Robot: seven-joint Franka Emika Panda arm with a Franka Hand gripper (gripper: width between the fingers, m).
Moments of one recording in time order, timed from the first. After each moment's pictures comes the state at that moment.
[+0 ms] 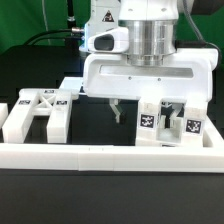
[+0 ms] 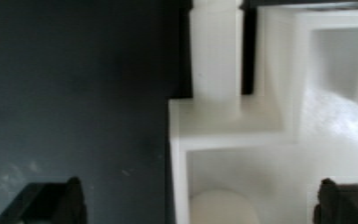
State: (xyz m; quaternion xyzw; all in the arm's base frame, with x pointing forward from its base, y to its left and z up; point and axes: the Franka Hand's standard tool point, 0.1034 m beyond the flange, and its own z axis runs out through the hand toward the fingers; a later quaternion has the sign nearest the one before) arm 0.591 0.040 0.026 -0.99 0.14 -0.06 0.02
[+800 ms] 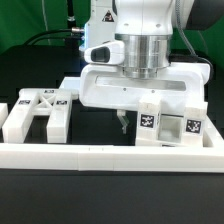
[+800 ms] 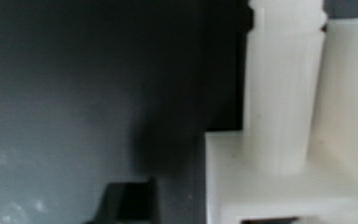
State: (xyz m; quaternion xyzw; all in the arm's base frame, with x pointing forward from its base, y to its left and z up) arm 0.588 0.033 0.008 -0.99 0.14 -0.06 0.01
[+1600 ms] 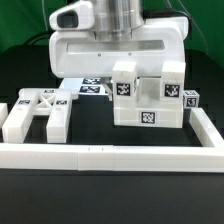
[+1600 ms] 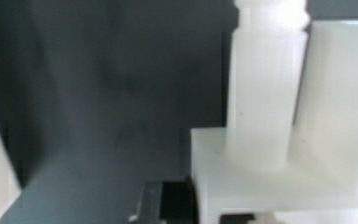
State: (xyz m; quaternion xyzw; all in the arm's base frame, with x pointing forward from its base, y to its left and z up) arm 0.585 0.000 0.066 -0.99 0.09 0.04 0.05
